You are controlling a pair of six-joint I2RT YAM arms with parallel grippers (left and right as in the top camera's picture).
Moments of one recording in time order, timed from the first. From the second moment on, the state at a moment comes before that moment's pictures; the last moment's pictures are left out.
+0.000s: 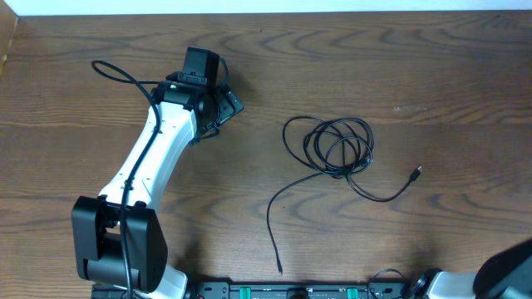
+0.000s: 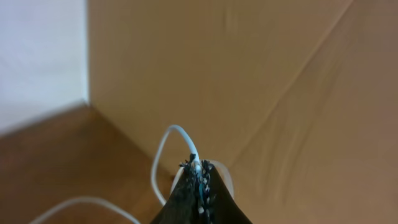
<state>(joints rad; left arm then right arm) -0.20 1.71 1.34 -0.85 -0.03 -0.80 -0.57 1.55 1.33 -0.01 0.48 -0.19</state>
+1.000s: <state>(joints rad) -0.20 1.71 1.34 -0.85 -0.03 -0.80 -0.68 1.88 1.33 -0.27 0.23 0.07</state>
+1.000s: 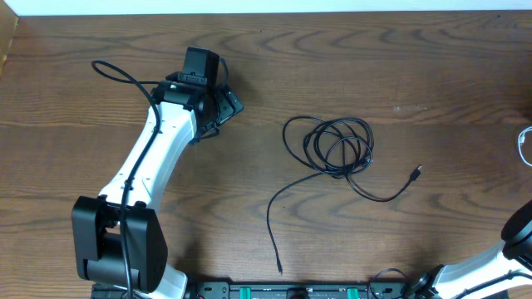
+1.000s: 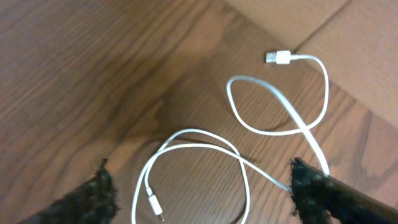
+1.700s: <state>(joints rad) -0.20 1.71 1.34 -0.85 -0.04 -0.80 -0.85 1.88 1.33 -0.24 0.16 0.16</state>
